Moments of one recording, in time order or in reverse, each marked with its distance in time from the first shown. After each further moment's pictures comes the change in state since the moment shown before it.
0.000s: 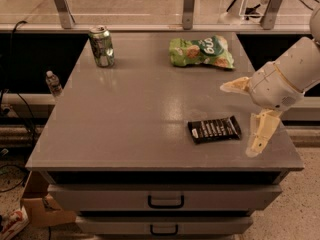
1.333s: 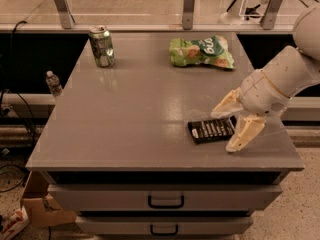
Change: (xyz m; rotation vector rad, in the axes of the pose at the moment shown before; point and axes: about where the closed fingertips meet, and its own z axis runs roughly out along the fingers) arm -0.005 0.004 0.025 -0.052 -0.021 -0.030
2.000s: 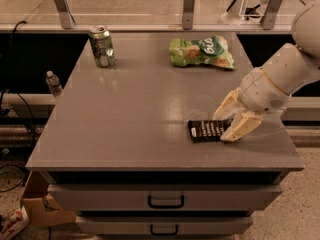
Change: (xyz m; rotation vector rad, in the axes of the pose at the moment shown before) arm 0.001 -0.003 -0.002 -0.012 0.005 0.010
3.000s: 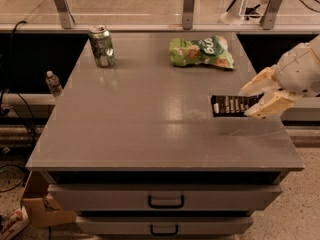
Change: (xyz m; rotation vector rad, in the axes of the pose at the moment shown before) arm 0.014 -0.010 -0.075 0.173 -0.023 0.081
